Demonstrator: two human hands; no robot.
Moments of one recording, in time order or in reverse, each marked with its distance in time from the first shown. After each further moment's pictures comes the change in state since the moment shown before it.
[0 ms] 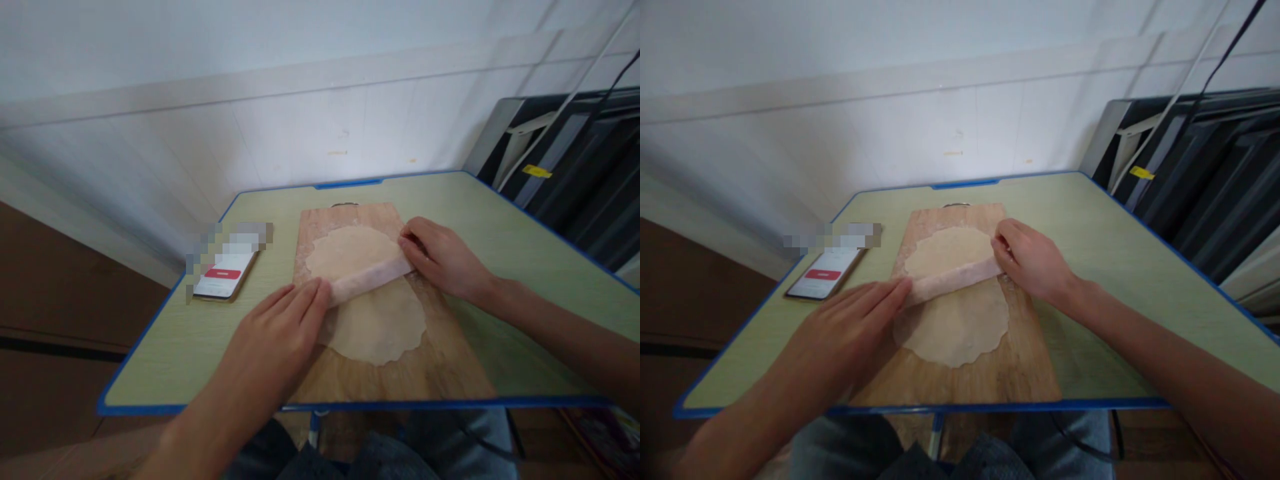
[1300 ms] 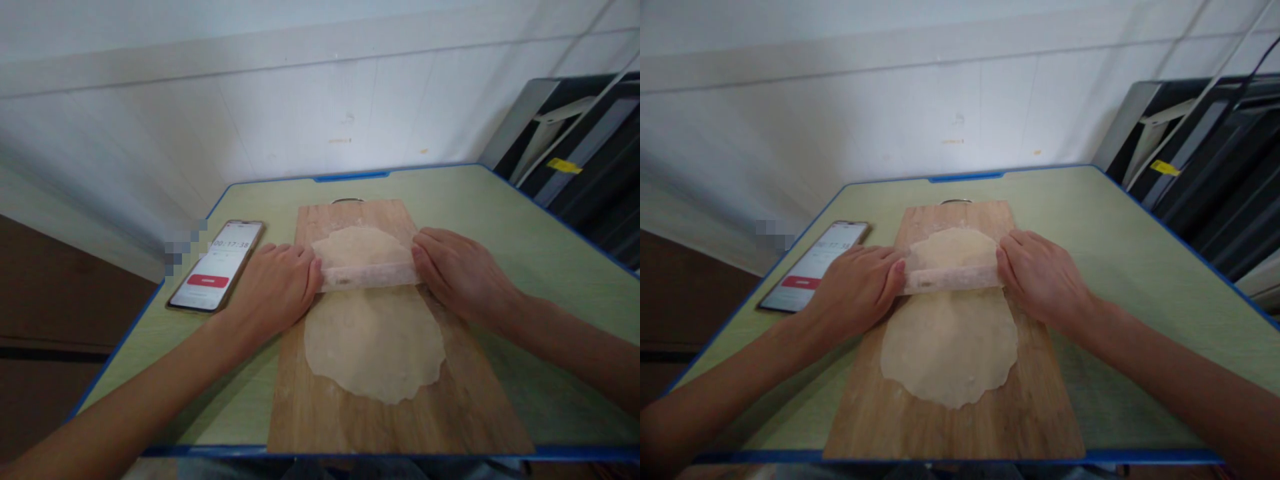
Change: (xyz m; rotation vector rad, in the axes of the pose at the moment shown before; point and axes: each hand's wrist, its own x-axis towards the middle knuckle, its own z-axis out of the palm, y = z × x) left_hand 0.056 -0.051 0.040 -0.051 -0.306 -0.227; right_hand 0.004 -0.007 0.000 -0.270 -0.088 -0.090
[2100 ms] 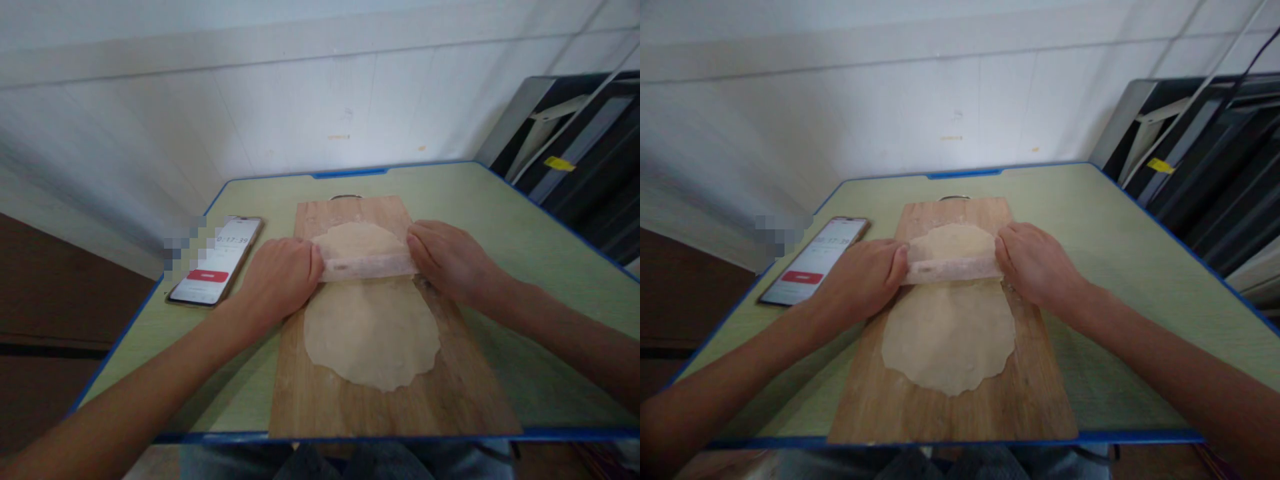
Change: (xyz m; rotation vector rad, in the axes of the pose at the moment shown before) left_hand -0.002 0.009 -0.001 -0.056 -0.111 -0.102; right_hand -0.004 0.001 -0.002 0.055 -0.053 0.019
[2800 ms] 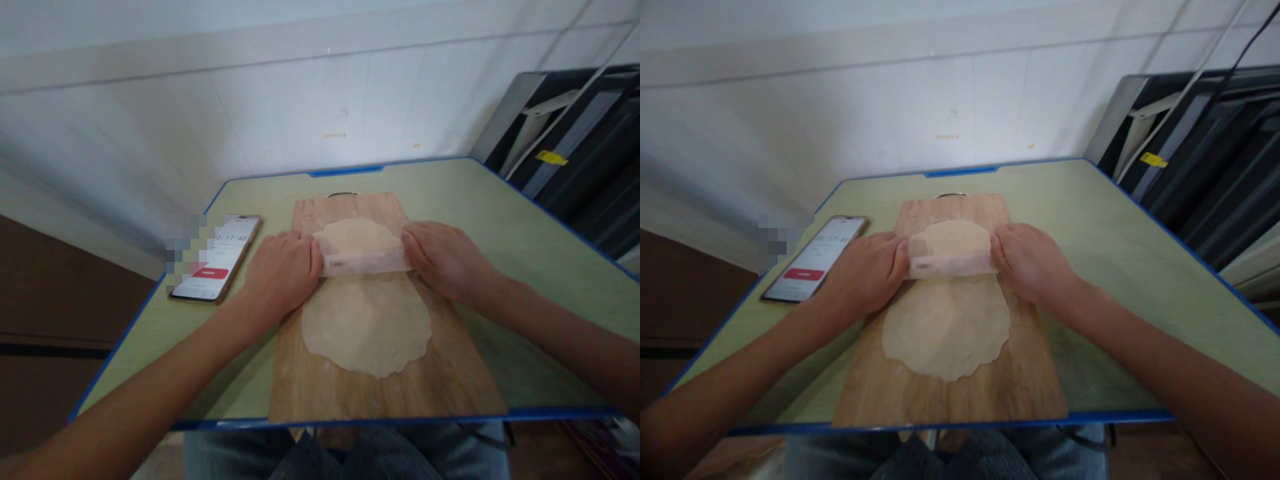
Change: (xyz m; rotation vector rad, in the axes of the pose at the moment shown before) left_hand -0.005 0.007 -0.002 0.011 0.023 -0.026; right_hand -0.009 -0.007 0.001 -0.056 0.024 0.007
